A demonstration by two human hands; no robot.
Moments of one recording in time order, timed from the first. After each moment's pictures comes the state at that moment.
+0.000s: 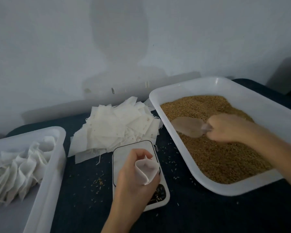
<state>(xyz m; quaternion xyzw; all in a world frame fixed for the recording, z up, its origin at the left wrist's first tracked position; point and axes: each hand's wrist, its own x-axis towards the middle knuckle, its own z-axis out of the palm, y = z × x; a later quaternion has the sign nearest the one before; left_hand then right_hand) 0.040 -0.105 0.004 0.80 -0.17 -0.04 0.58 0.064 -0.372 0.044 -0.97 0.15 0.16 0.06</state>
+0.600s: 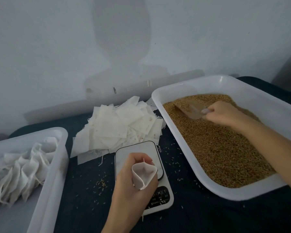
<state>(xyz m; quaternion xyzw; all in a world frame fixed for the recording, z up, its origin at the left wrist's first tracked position) 0.042 -0.097 0.004 0.78 -0.20 -0.03 0.60 0.111 -0.400 0.018 -0.93 0.24 0.02 0.27</state>
